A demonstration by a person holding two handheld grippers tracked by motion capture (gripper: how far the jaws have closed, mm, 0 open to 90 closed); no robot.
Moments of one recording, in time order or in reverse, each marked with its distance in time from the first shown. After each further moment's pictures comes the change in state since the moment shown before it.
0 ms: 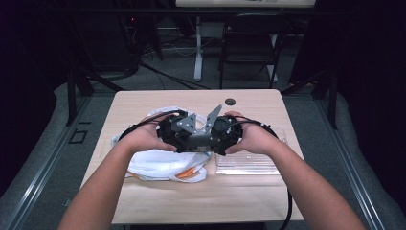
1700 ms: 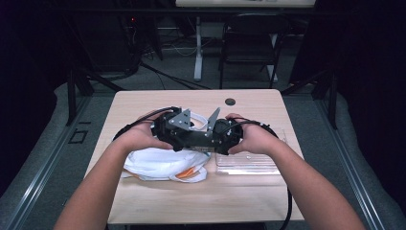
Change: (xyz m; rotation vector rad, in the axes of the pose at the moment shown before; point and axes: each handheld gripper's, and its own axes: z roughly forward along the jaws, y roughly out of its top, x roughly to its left) left arm 0.003 -0.011 -0.015 -0.082 0.063 -0.014; right arm -0.002 -0.006 0.009 0.090 0.027 -0.039
